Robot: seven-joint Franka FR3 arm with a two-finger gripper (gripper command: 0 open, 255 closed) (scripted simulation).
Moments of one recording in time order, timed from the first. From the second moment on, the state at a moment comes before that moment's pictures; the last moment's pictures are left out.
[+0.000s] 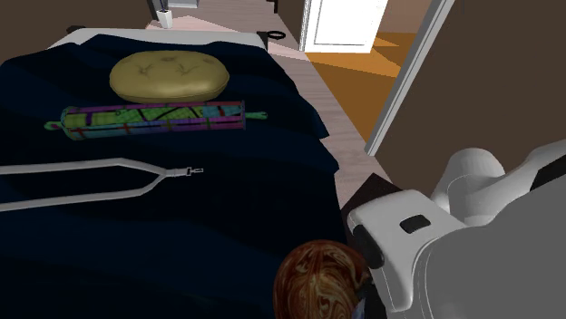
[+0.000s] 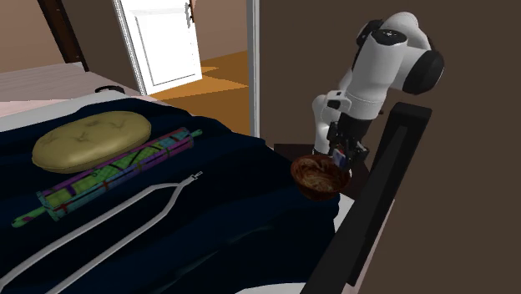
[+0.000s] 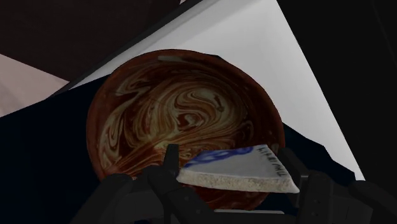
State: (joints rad) arm 0.31 -0.60 0.90 -2.13 0.34 1.70 0.72
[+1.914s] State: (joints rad) arm 0.13 -0.81 1.01 -2.35 0.92 1.88 0.65
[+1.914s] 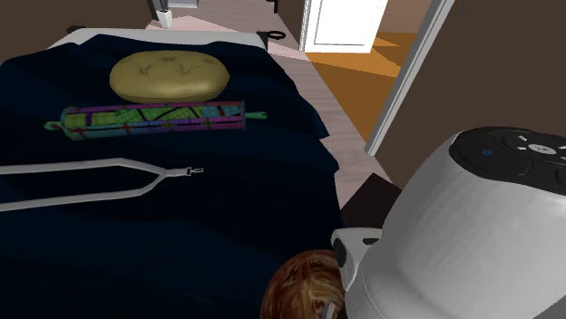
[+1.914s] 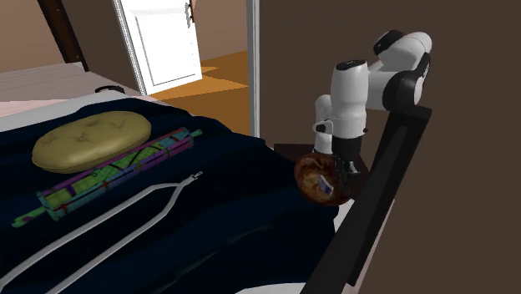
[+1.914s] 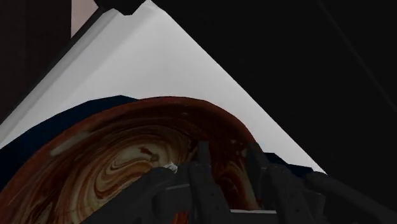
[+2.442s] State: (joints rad) arm 0.08 -0.76 1.06 -2.25 0.64 1.84 0.70
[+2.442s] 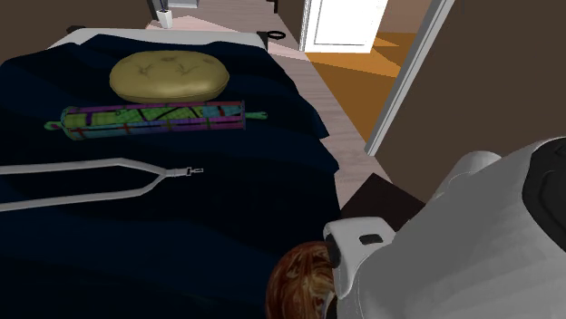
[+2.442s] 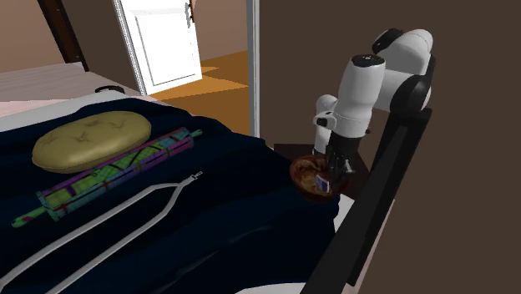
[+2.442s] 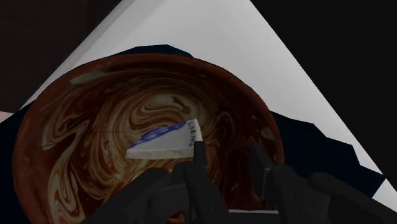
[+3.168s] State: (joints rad) arm 0.30 -1.14 0.89 -2.69 1.36 2.08 0.18
